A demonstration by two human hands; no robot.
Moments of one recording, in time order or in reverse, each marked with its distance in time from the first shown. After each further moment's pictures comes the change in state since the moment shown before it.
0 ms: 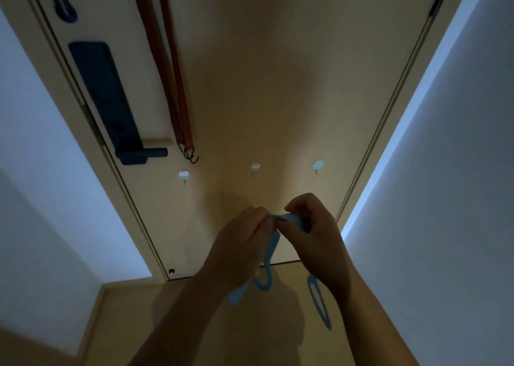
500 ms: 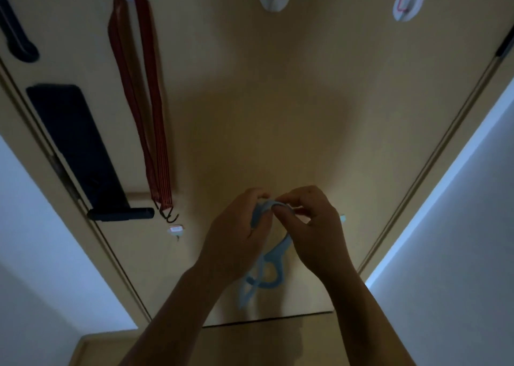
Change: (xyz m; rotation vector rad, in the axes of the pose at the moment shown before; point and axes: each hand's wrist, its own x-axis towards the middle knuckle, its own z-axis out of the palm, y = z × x) left_hand 0.191 -0.047 -0.039 0.050 0.175 0.037; right_hand 0.211 0.024 0.021 -0.087 0.110 -0.232
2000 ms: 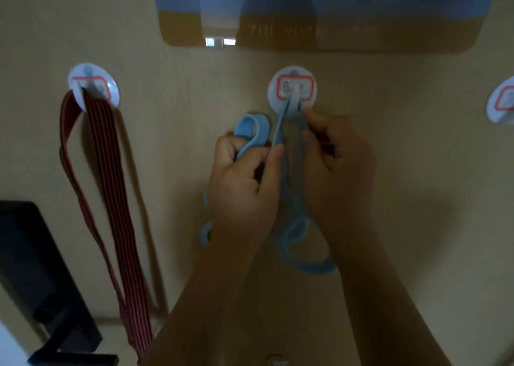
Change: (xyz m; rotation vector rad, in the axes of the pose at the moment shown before) left_hand 0.266 0.019 -0.023 0.101 0.796 0.293; right_hand 0.284 -0.013 0.018 0.100 0.370 -0.488
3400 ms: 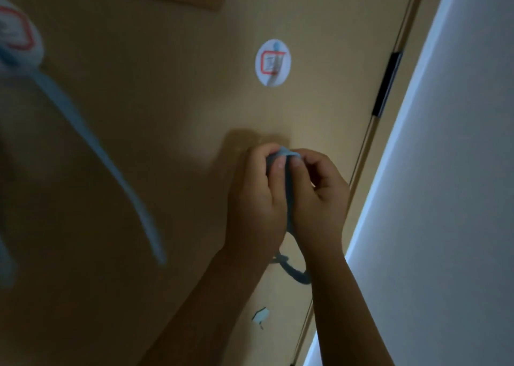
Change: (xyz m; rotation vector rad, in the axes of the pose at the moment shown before) left_hand -0.110 0.119 0.135 -0.541 -0.479 -0.070; right_hand -0.045 0.064 -0.181 -0.207 0.231 0.316
